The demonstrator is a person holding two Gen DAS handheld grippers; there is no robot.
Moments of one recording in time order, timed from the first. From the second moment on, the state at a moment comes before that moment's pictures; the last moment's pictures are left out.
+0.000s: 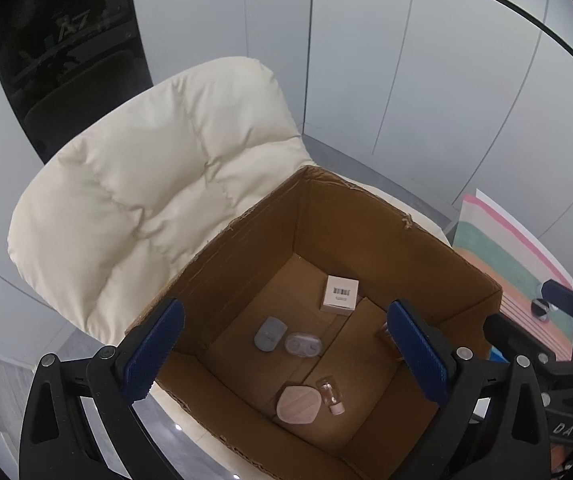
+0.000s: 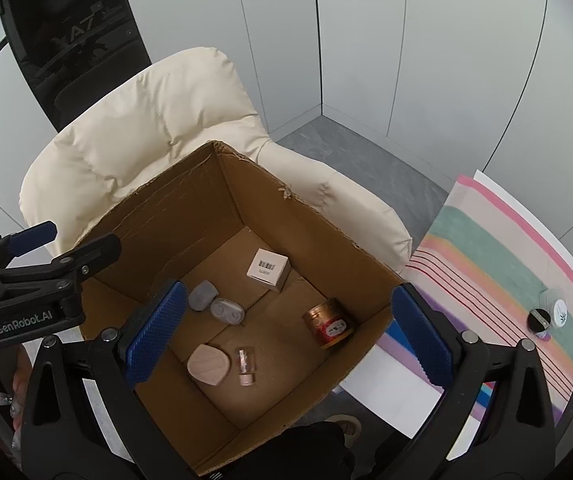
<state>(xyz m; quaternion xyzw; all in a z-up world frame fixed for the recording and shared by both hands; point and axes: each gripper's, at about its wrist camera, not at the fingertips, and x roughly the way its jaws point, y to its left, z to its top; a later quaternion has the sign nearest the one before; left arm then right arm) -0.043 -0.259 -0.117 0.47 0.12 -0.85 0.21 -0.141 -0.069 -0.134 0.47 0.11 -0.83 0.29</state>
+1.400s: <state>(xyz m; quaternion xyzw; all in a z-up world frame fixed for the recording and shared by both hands) 0.011 -0.087 -0.102 0.46 0.07 -0.88 0.03 -0.045 0.119 -0.114 0.48 0.02 -0.86 0.17</state>
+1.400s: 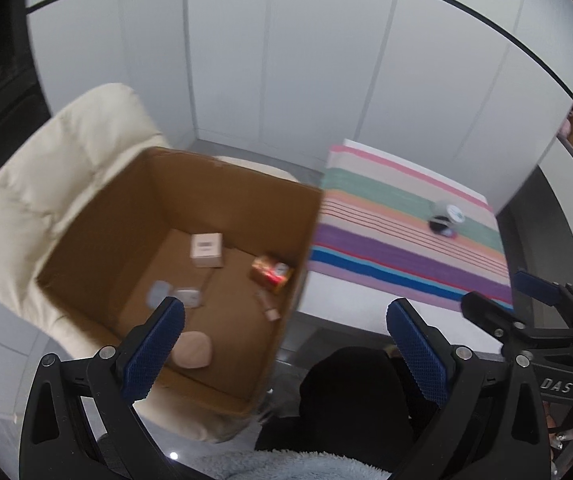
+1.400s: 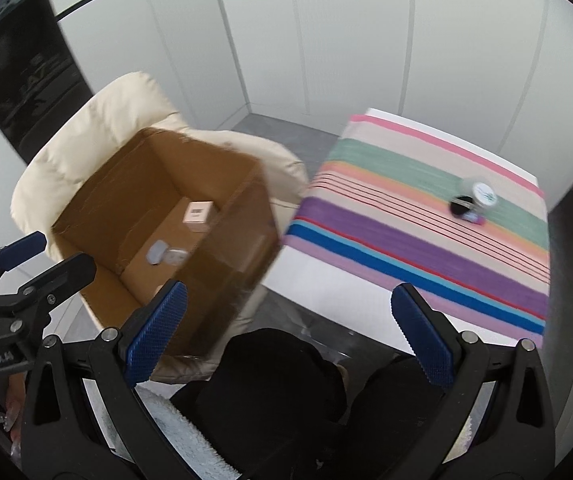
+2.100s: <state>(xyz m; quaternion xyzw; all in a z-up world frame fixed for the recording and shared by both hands) -0.072 0.093 -0.127 0.50 0.01 -0.86 -0.07 -0.067 0.339 -0.164 0.51 -0.08 -0.86 0.02</state>
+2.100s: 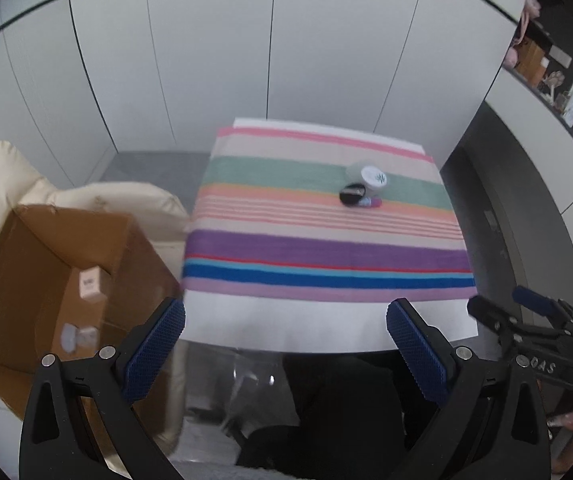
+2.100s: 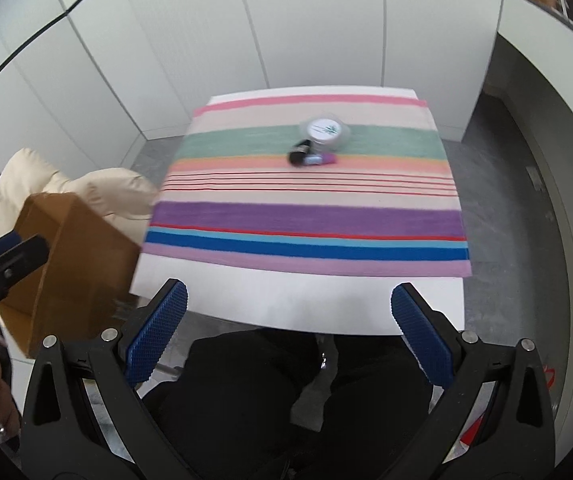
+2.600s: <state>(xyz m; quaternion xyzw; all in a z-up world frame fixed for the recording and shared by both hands) -0.220 0.118 -0.260 0.56 0.10 -0.82 -0.03 -0.224 0.400 -0.242 0.50 -0.05 -0.86 0.03</state>
